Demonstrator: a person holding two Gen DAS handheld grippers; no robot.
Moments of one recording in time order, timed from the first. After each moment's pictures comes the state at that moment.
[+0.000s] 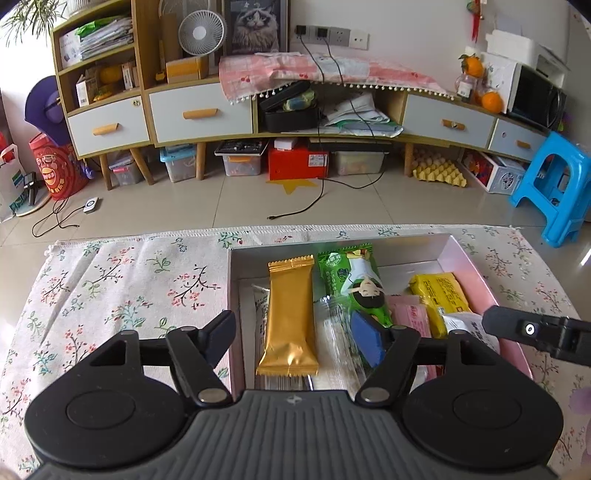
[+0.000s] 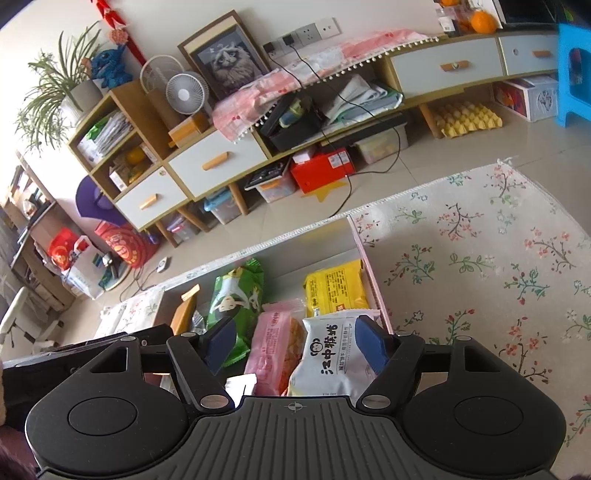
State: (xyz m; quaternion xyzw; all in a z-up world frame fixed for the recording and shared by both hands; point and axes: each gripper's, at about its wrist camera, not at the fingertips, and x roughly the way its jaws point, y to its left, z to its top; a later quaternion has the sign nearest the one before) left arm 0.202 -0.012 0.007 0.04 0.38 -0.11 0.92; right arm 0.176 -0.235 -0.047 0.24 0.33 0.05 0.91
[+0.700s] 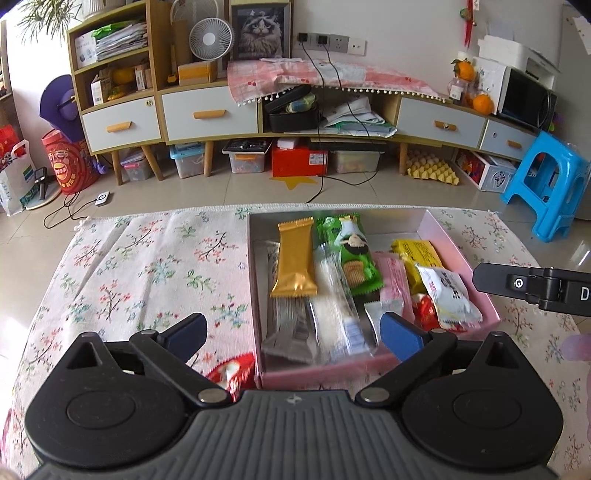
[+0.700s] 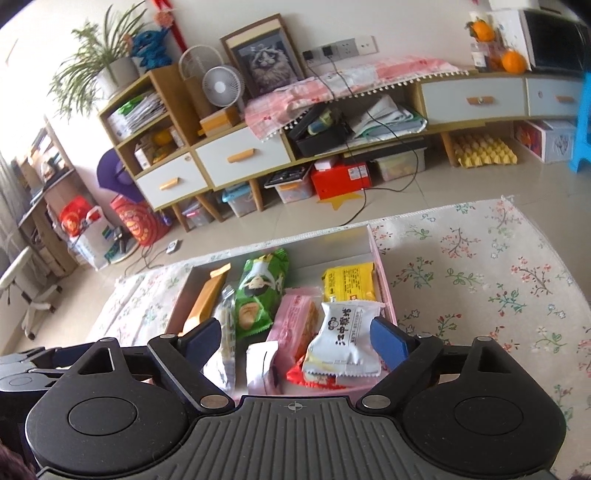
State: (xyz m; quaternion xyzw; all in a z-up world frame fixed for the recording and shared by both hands) left arm 0.141 0.000 0.016 0.03 0.38 -0.10 0.92; right arm 0.133 -0.217 -0.018 0.16 0.32 0.08 0.93
